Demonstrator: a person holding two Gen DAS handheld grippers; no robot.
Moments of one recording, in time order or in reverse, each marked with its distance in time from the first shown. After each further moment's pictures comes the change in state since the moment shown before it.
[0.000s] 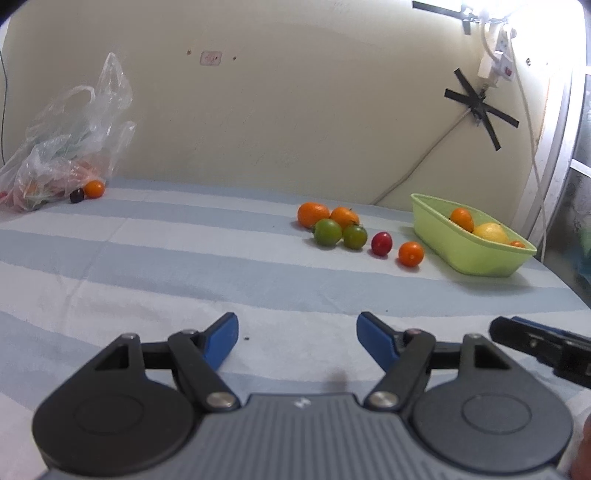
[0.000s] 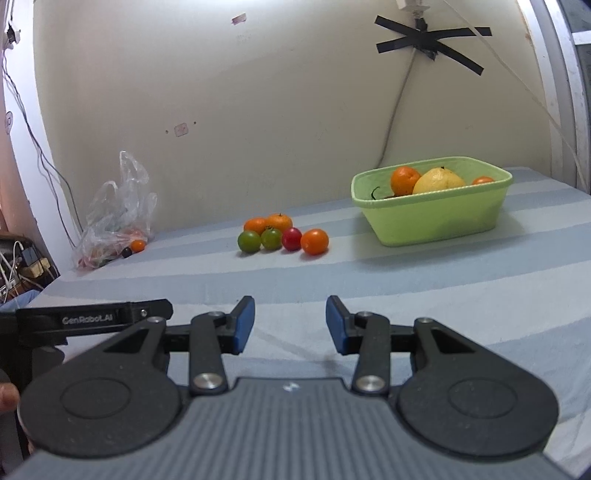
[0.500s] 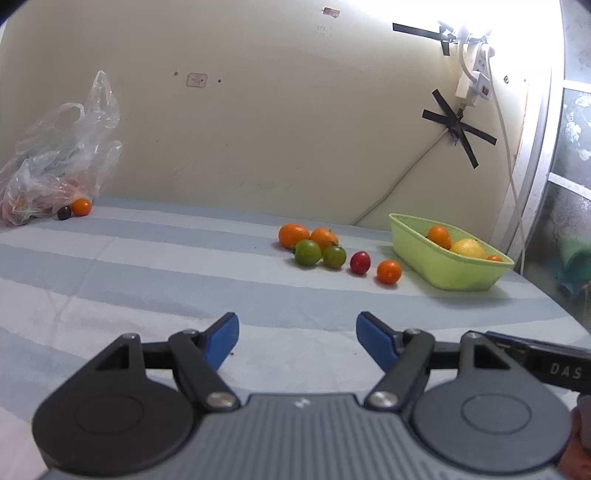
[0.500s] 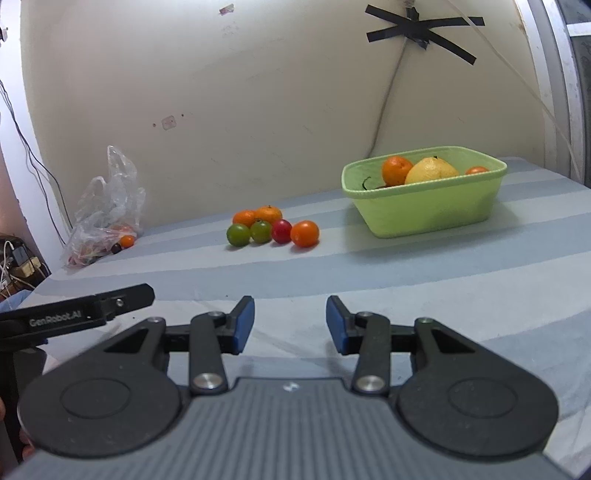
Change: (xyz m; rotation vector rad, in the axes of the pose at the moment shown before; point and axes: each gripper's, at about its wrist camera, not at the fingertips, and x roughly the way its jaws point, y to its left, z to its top) left arm -0.009 0.000 -0.001 0.004 -0.072 -0.067; right arm 0.005 -0.002 0.001 0.019 0.032 -0.033
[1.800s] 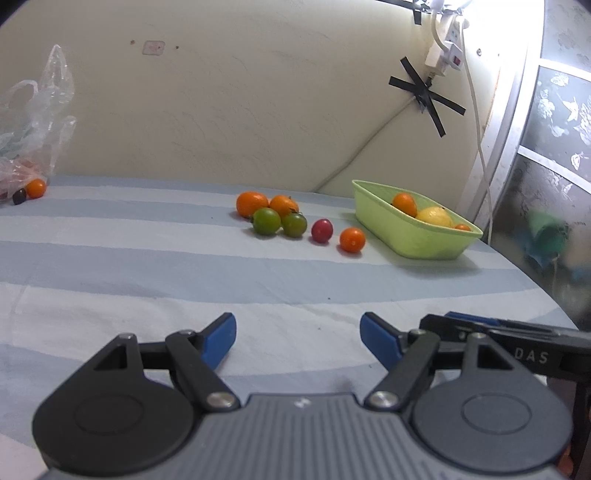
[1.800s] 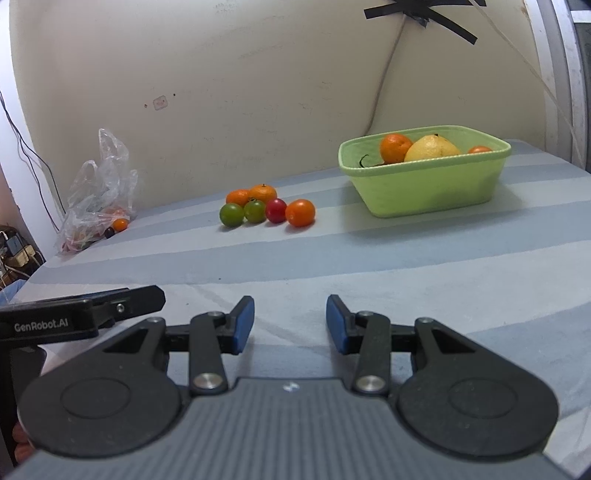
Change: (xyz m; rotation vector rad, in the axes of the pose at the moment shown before) left arm 0.010 -0.008 -0.002 0.027 0.118 -0.122; right arm 0.006 -0.001 0.000 -0.003 0.066 -0.009
